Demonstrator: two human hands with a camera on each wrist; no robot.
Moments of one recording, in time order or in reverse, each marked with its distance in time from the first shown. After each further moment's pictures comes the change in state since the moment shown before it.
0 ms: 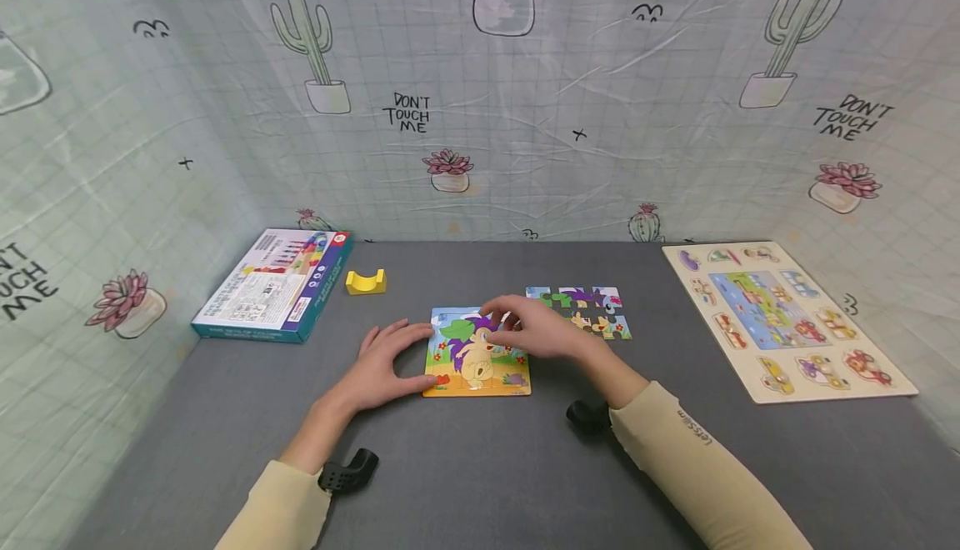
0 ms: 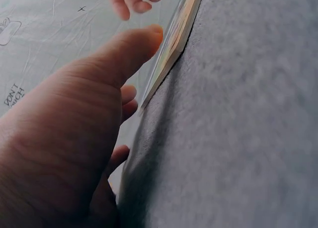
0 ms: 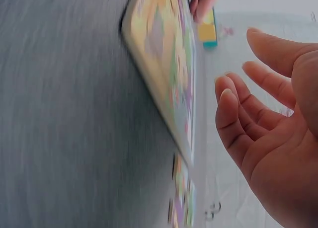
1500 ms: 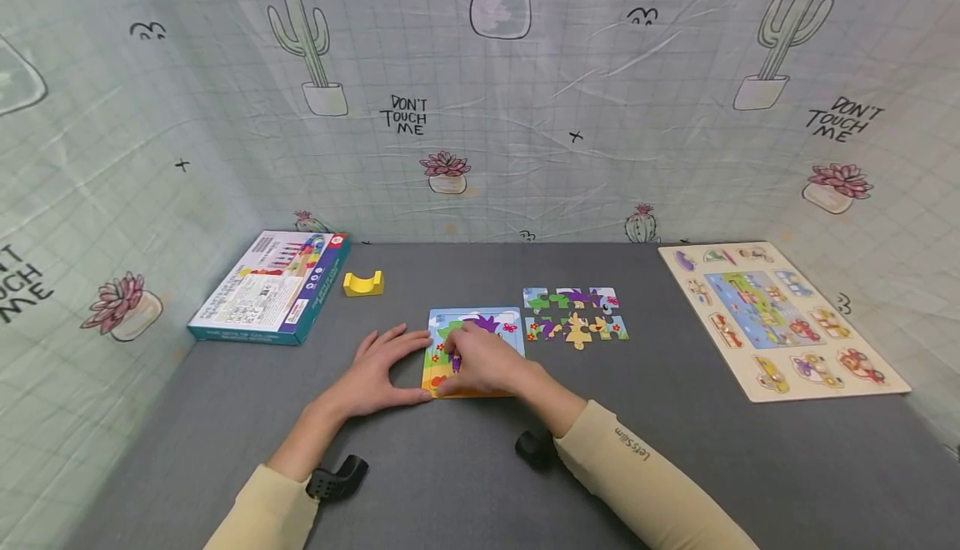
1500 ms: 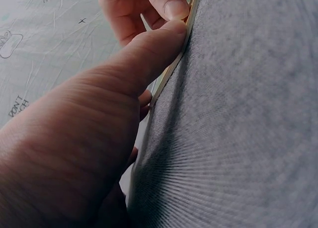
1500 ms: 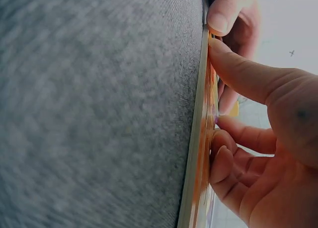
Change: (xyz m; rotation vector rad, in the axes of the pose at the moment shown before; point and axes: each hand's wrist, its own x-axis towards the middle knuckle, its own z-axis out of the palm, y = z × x) left_hand -0.007 -0.001 -0.004 0.024 -0.063 0.039; right_hand 0.028 -0.044 0.068 -0.314 -0.029 0.203
